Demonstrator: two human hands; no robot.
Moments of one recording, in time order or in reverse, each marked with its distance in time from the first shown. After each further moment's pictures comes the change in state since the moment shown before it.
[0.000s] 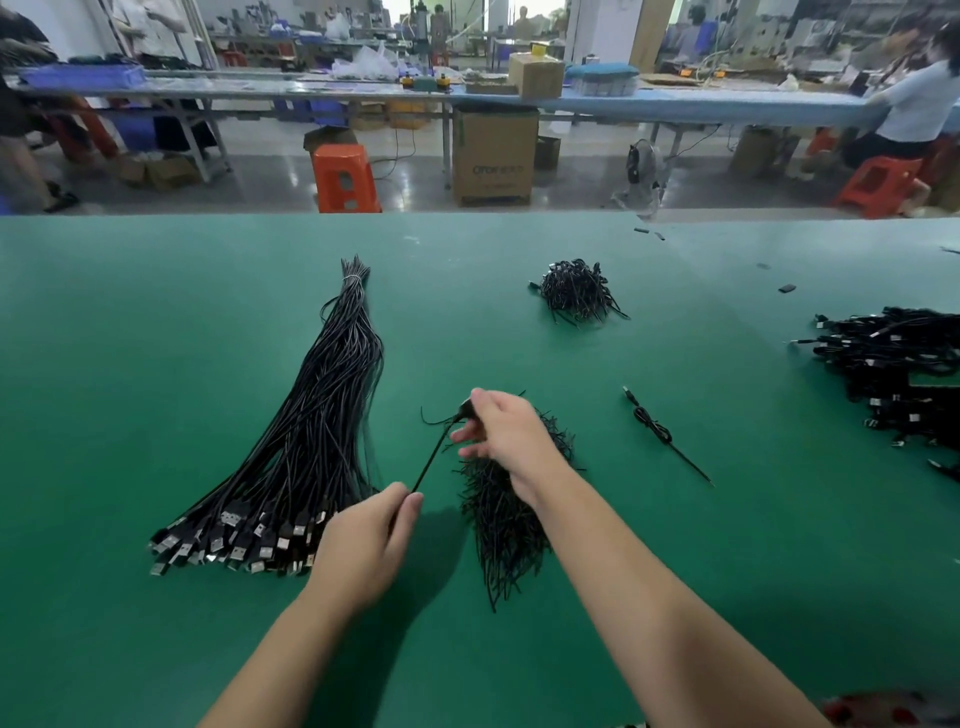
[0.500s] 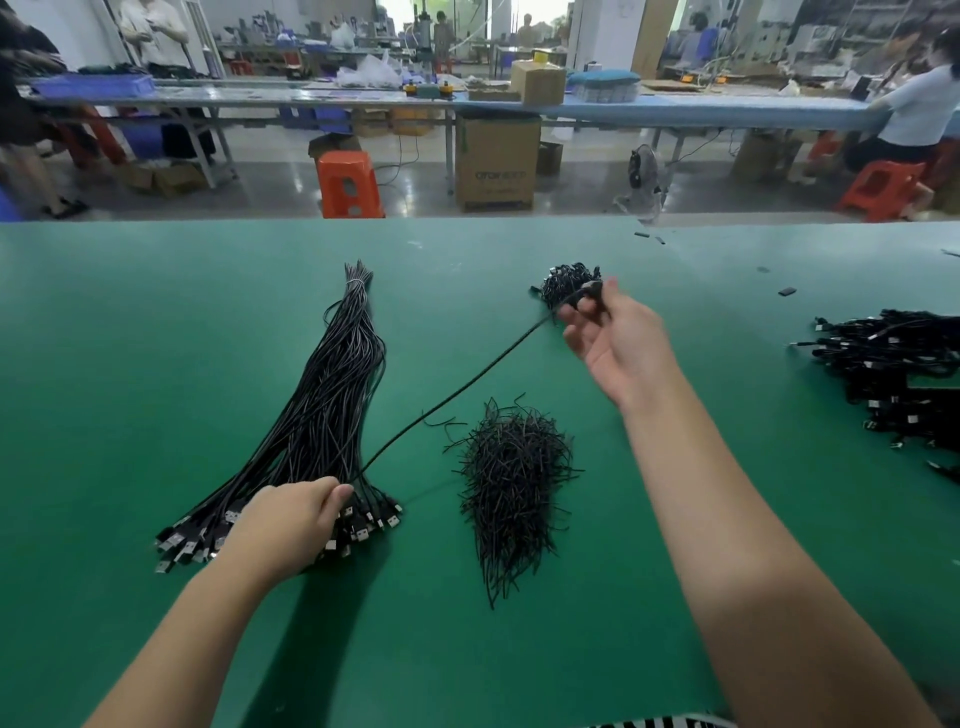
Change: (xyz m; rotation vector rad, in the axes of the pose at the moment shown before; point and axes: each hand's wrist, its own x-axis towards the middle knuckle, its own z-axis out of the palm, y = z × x) left_hand 0.017 -0.045 -0.063 0.436 -0.261 -0.179; right_hand 0.007 -0.089 -0.091 0.651 0.187 -0.187
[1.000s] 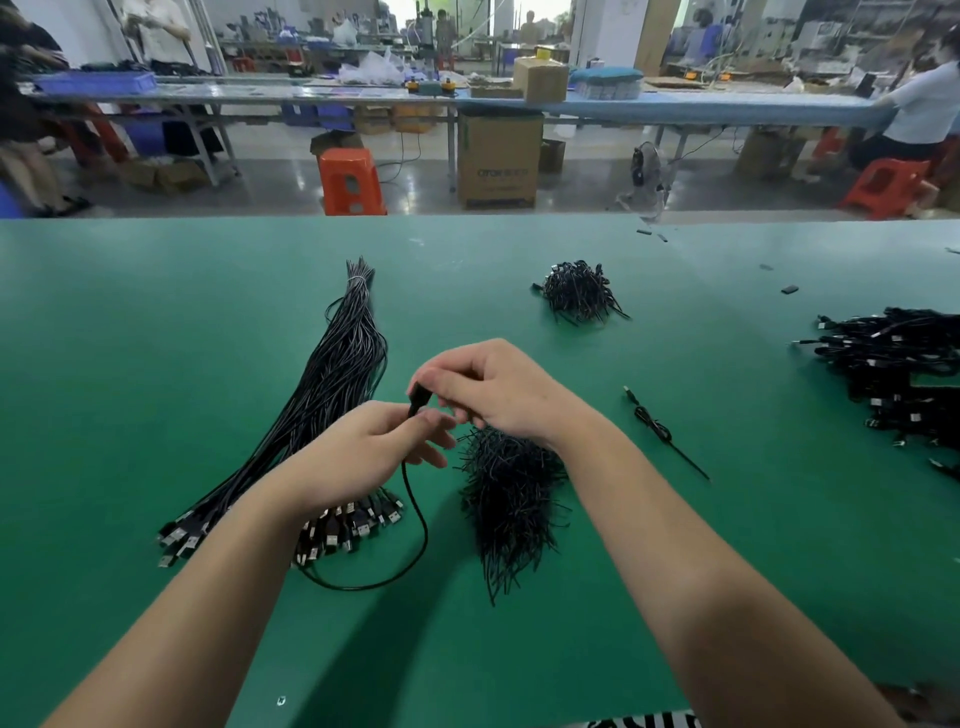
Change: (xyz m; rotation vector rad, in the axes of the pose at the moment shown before) left_hand 0.001 0.098 -0.091 -0.899 -0.194 0.245; right_hand -0.056 0.052 0.051 -0.961 -0.783 -0.195
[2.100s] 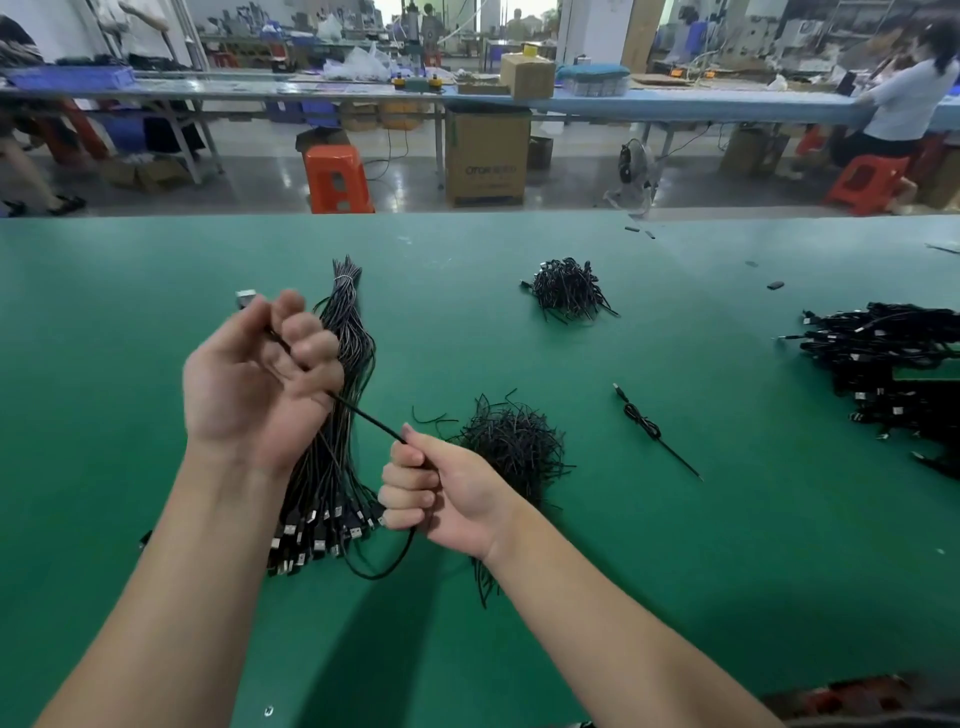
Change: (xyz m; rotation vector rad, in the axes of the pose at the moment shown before) left_hand 0.005 0.016 -0.049 -1.550 -0.036 0.270; right_hand -0.021 0.050 0.083 1.298 -0.212 0.372
